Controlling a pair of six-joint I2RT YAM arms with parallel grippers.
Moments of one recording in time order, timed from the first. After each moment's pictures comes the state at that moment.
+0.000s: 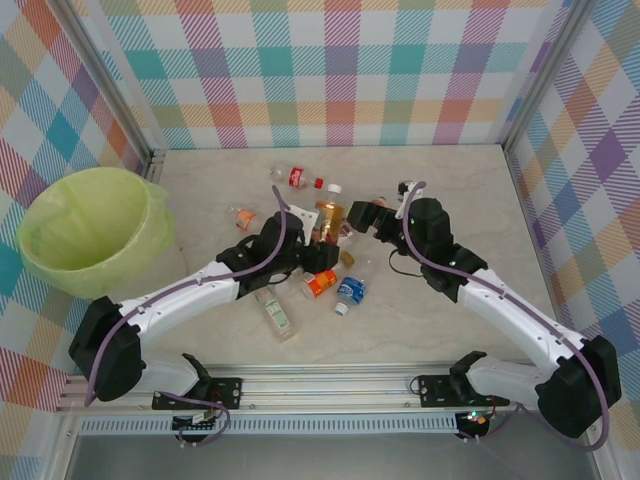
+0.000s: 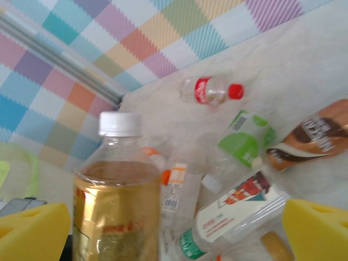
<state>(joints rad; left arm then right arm) -0.76 1.34 0.96 -0.23 0.02 -0.42 0.59 1.11 0.86 -0.08 0.00 0.73</state>
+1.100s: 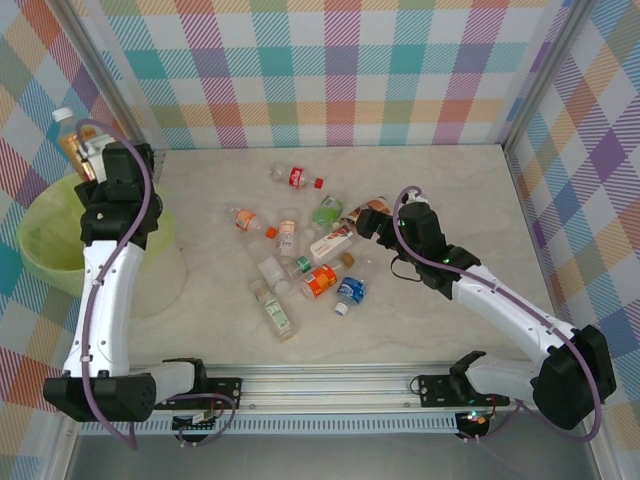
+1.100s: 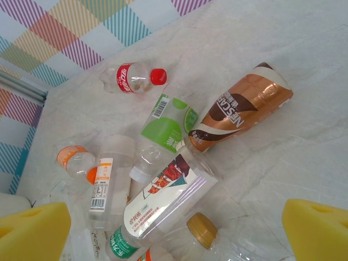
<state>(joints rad) 0.04 1.20 1.47 -0.83 -0.77 -0.21 0.59 1.17 0.85 -0.20 0.13 0.73</state>
